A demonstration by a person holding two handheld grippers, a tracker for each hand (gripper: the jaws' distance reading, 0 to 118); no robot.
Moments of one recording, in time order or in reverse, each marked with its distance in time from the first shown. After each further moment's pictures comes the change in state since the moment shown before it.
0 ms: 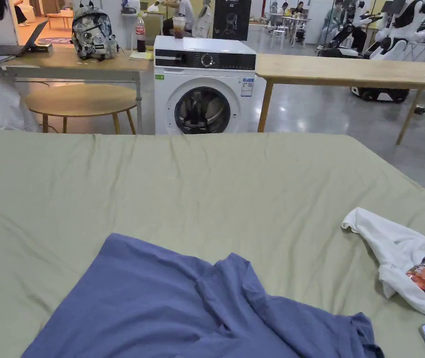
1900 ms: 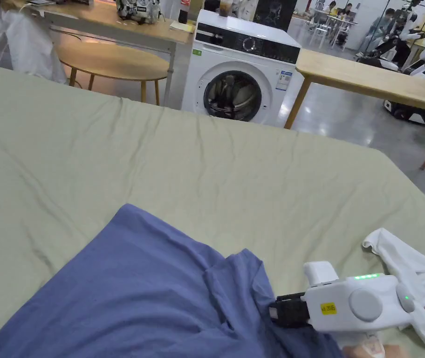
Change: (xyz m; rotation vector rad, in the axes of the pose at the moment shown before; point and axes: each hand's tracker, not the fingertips) left arm -0.026 -0.074 -0.097 -0.450 0.012 0.328; right arm -0.048 0.088 -0.275 -0.576 0.310 0.343
